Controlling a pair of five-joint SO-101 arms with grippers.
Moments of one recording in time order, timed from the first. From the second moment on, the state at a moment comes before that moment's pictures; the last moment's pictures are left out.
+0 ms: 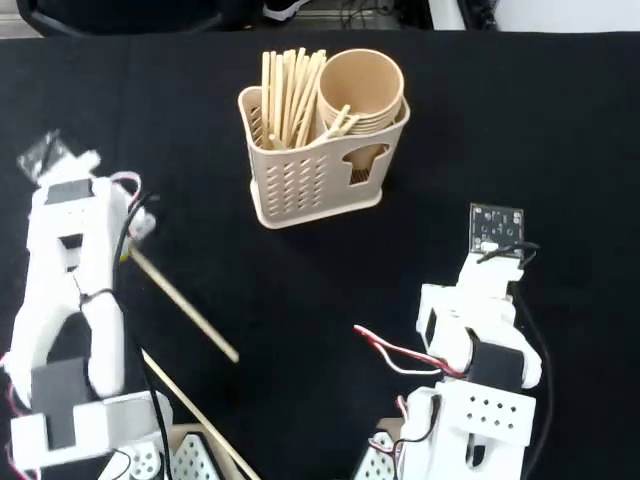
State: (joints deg) left arm -16.5 -11.9 25.8 64.2 33.6; right arm 13.4 -75.6 71.9 69.7 3.1
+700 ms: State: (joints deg) left arm 6.3 -52.8 19.6 16.2 13.5; right arm 13.4 -75.6 71.9 69.7 3.1
